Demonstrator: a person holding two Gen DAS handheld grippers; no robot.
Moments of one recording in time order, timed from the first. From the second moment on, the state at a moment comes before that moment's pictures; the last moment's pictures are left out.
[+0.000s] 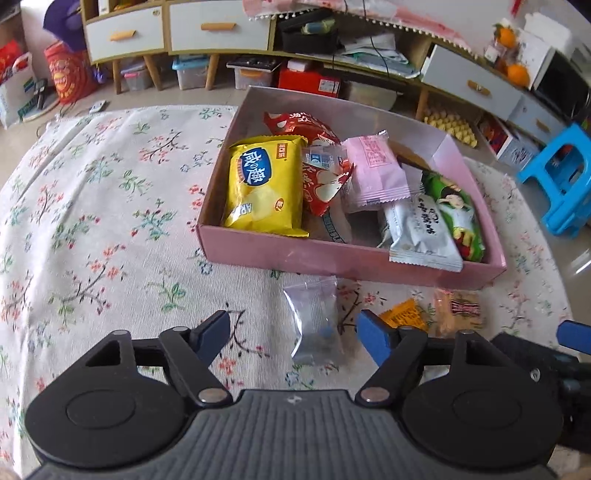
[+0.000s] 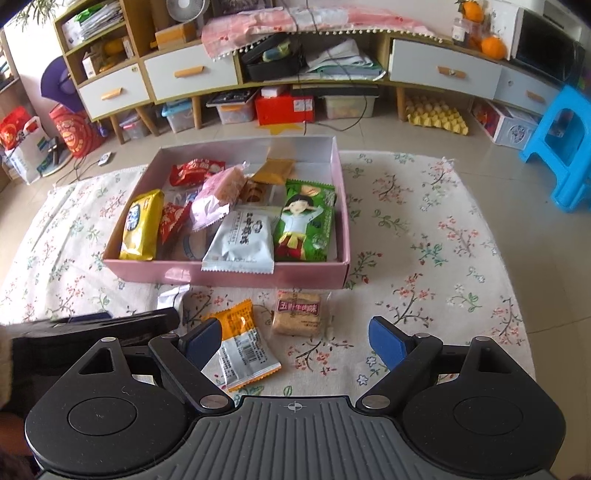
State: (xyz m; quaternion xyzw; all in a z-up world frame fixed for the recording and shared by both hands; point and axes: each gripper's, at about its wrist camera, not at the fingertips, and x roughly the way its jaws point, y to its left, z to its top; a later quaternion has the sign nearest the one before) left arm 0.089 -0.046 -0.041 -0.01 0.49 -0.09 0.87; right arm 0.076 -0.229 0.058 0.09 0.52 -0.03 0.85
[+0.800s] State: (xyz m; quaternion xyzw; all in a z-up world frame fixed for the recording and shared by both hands) left arm 0.093 -0.055 -0.047 0.06 0.49 -0.11 0.86; right arm 0.106 -0.245 0.011 0.06 0.55 -0.09 0.83
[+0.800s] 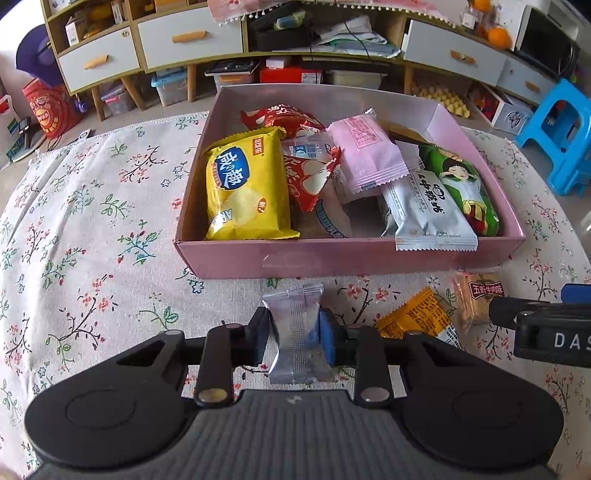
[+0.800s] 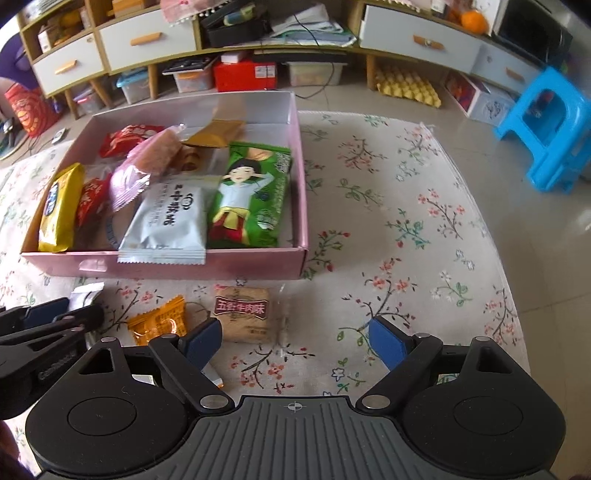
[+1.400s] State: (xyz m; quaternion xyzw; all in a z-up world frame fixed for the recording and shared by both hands) left arm 0.093 -0.049 -0.038 0.04 0.49 -0.11 0.86; right arm 0.114 -0.231 0.000 0.08 0.54 -0.06 0.83
